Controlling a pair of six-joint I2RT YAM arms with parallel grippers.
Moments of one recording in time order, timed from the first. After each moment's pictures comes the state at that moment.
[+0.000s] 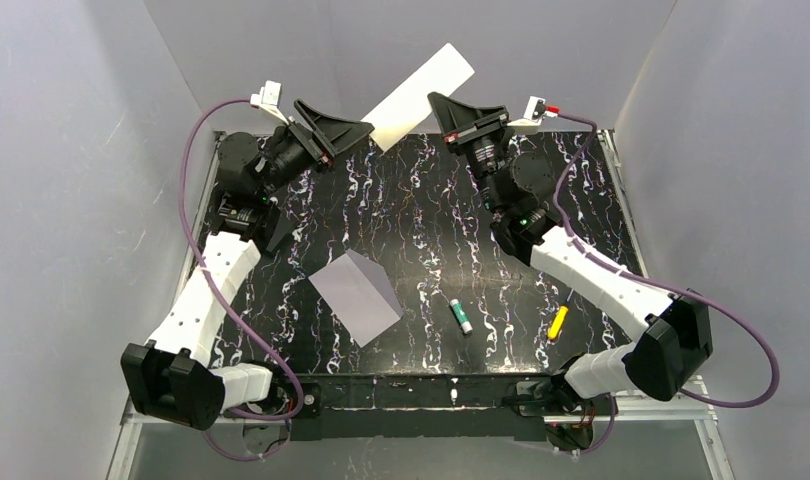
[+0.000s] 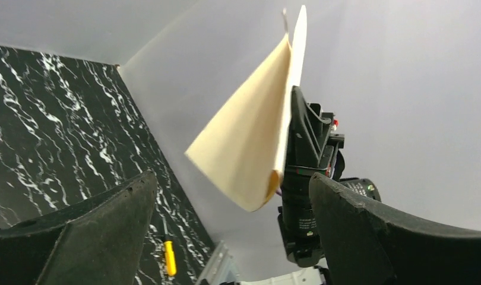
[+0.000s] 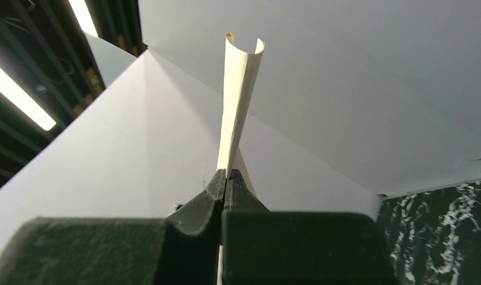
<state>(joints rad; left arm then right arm) -0.24 1.22 1.20 0.24 0.61 -1.10 0.73 1.36 1.19 0.63 0.30 1.04</state>
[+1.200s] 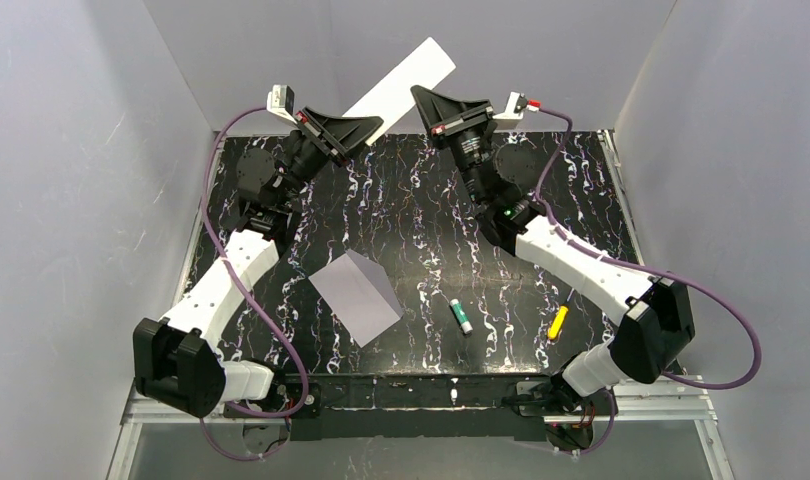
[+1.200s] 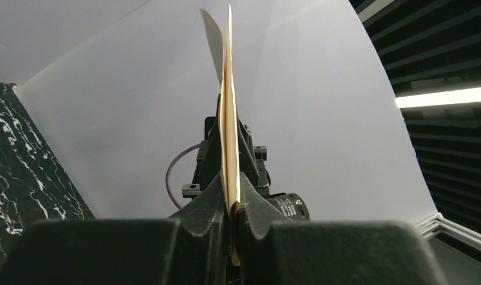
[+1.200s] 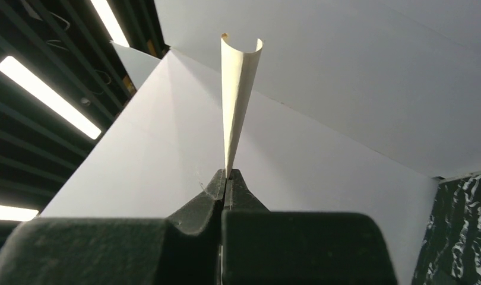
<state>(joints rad) -0.34 1.29 1.10 0.65 0.47 -1.45 0.75 1.47 1.26 0.73 0.27 1.23</state>
